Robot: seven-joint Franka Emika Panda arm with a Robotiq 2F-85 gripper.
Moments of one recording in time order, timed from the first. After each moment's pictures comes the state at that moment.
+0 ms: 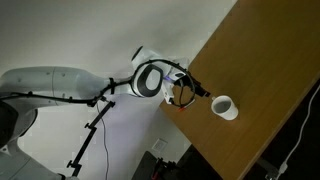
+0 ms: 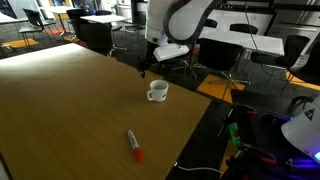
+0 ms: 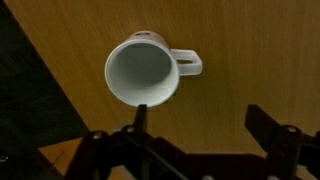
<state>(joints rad) -0.01 0.34 -0.14 -2.19 -0.12 2.73 0.59</state>
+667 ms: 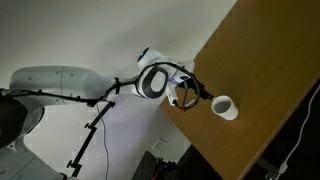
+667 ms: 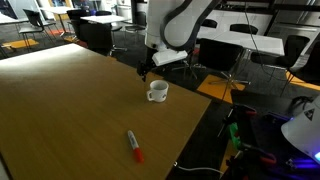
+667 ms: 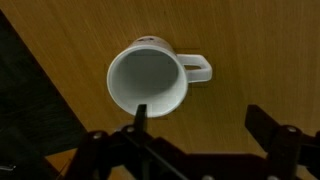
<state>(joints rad) 0.01 0.39 -0.17 -2.17 -0.09 2.73 0.59</state>
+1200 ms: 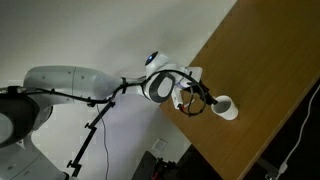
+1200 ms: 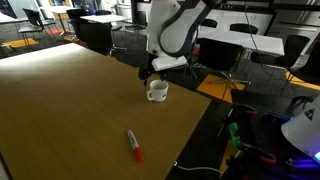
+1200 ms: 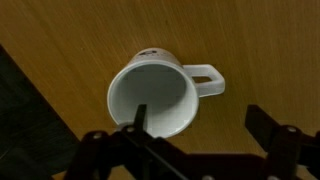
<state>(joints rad) 0.01 0.46 -0.17 -2.16 0.01 2.76 0.57</state>
